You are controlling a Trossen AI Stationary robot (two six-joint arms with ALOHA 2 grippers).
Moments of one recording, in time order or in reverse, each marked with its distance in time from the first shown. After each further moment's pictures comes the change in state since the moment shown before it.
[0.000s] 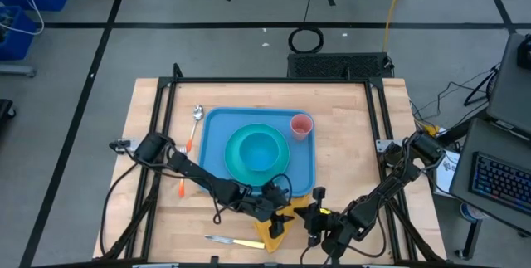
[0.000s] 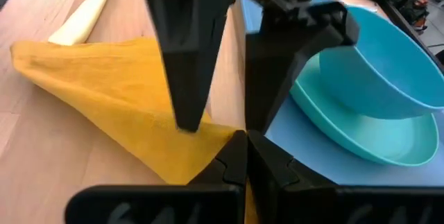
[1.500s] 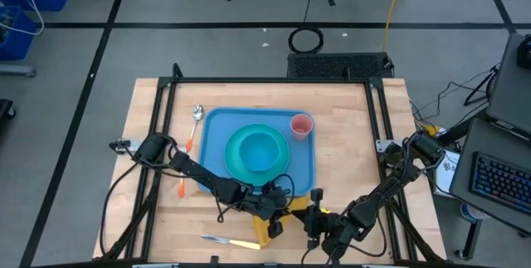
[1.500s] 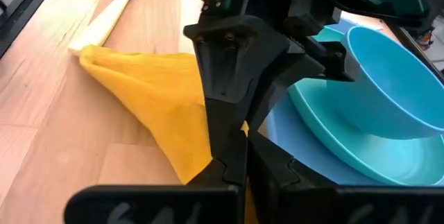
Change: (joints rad) left arm 0.013 0.011 0.000 -0.036 0.067 0.030; right arm 0.010 0.000 0.000 0.079 -0.009 -0.072
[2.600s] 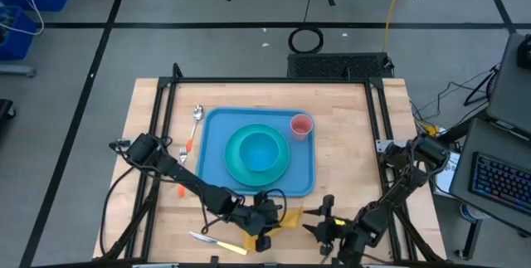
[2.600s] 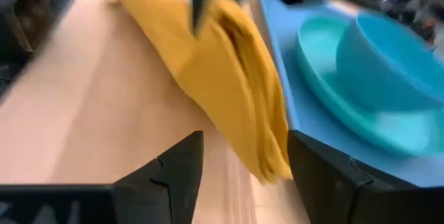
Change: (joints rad) left arm -0.098 -0.071 -0.001 -0.104 -0.026 0.007; right arm 0.111 0.000 -0.076 0.004 0.083 0.113
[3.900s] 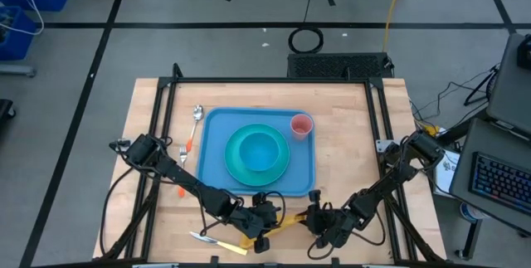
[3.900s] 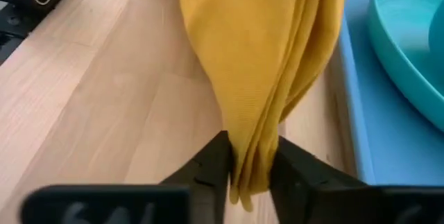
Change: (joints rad) left arm -0.018 0.001 0.000 -0.019 -0.035 0.002; right arm -0.136 0.000 -0.129 0.268 -0.337 -0.169
